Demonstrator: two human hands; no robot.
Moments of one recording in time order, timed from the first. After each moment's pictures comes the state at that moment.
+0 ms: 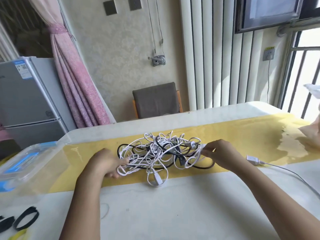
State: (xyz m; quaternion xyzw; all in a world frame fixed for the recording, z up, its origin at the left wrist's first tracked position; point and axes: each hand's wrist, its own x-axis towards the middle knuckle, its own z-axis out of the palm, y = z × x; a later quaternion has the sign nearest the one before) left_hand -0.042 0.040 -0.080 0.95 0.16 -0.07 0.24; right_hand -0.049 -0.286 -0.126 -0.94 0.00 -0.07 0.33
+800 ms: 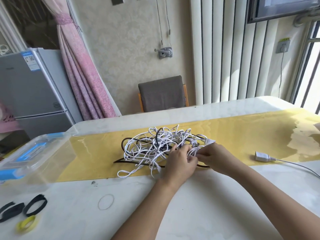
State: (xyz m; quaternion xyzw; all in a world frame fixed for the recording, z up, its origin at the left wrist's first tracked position) left_hand -0.045 -0.112 -0.166 0.91 -0.17 0.17 0.33; right_hand -0.055 -0.255 -0.140 -0.93 -0.11 -0.02 0.35
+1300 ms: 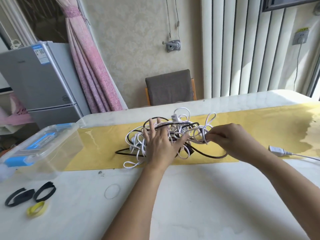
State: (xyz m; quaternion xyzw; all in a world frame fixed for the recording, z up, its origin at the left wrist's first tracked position) left_hand -0.010 -0.058 -0.173 0.93 -0.07 0.30 0.19; right_hand -0.070 -0.263 -0.107 -0.93 -0.14 -0.13 0.33
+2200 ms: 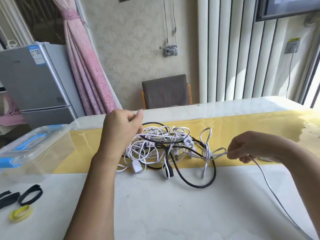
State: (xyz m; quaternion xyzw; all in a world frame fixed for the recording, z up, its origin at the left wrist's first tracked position) left_hand -0.070 -0.019 -0.054 0.89 -0.04 0.34 0.31; right_hand -0.062 -0.330 -0.104 -0.91 -0.01 0.13 0.39
